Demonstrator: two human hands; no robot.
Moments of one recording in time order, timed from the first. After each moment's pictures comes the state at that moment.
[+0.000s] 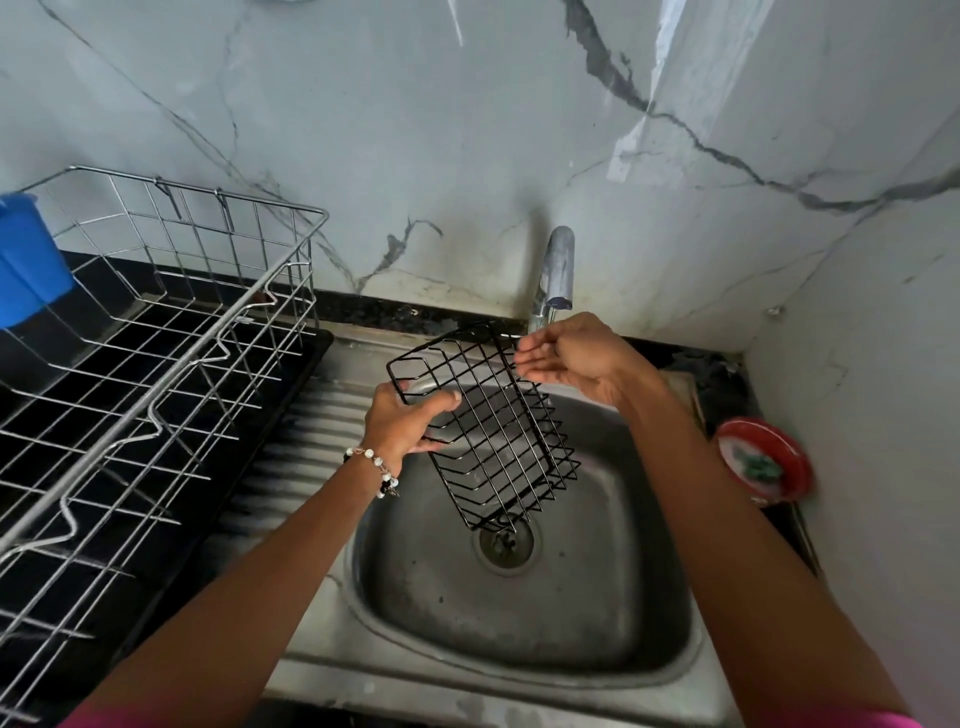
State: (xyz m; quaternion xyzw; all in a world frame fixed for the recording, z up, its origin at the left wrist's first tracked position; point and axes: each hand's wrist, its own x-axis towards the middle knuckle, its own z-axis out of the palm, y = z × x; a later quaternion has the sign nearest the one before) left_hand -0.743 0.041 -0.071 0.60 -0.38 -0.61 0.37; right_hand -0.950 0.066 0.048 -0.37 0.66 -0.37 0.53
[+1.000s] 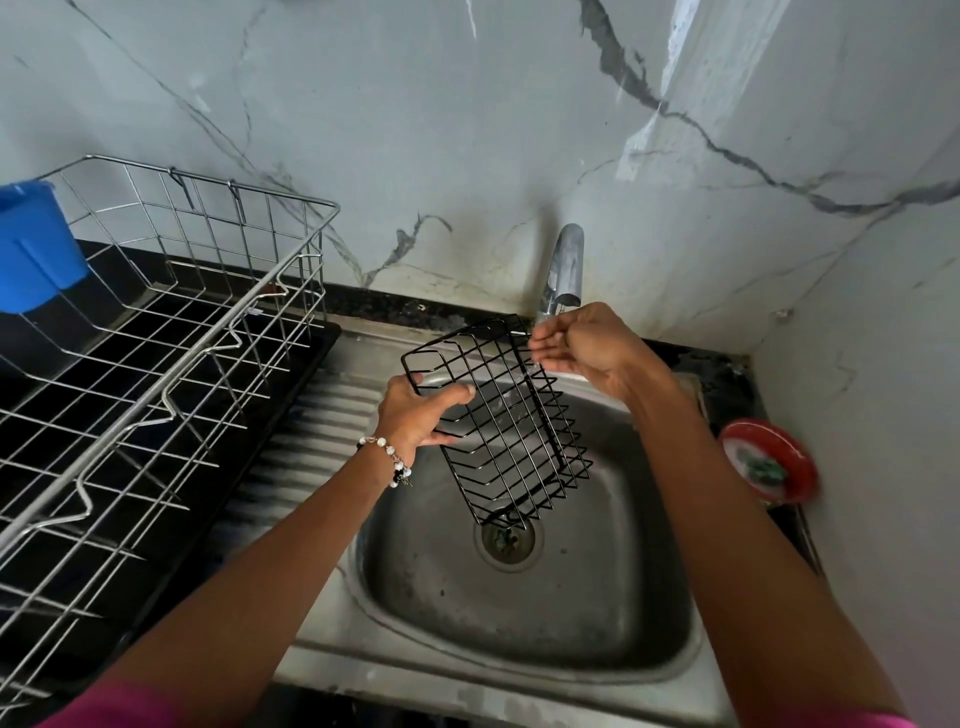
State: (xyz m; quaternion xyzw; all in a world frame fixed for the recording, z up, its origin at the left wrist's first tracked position) left_hand -0.750 0.042 -0.063 0.58 -0.37 -0.63 0.36; right_hand -0.950 0.066 0.053 -0.39 0.67 -0.38 0.51
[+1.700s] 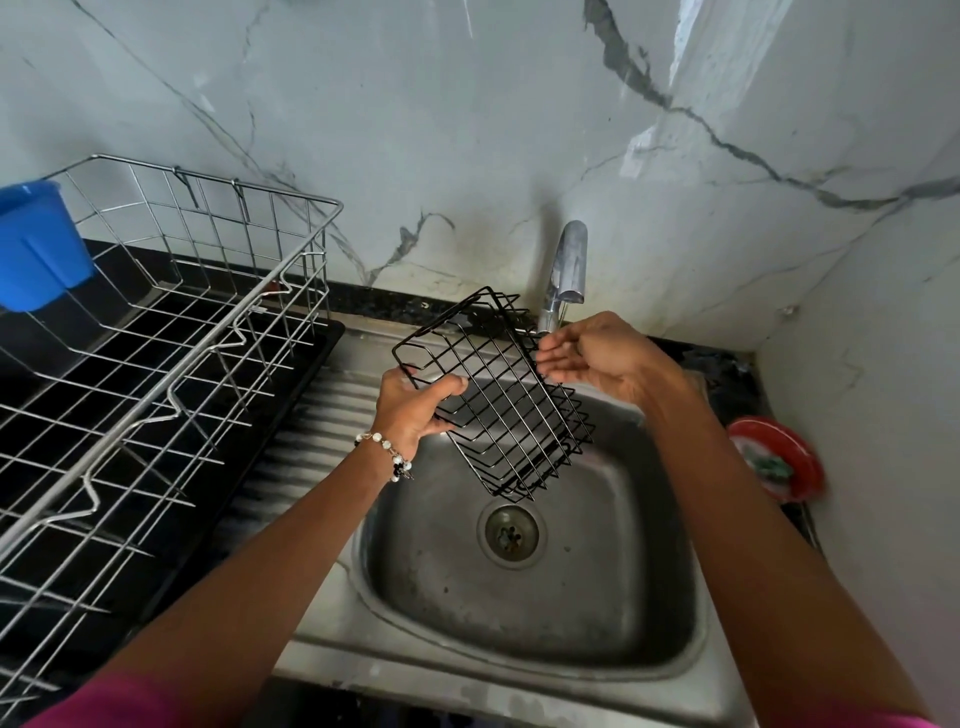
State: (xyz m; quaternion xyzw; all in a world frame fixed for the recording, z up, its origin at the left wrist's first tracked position) left_hand -0.749 0.038 -0.064 0.58 -0.32 -0.63 0.41; right_hand -0.961 0.067 0.042 -0.36 0.67 -0.36 0.54
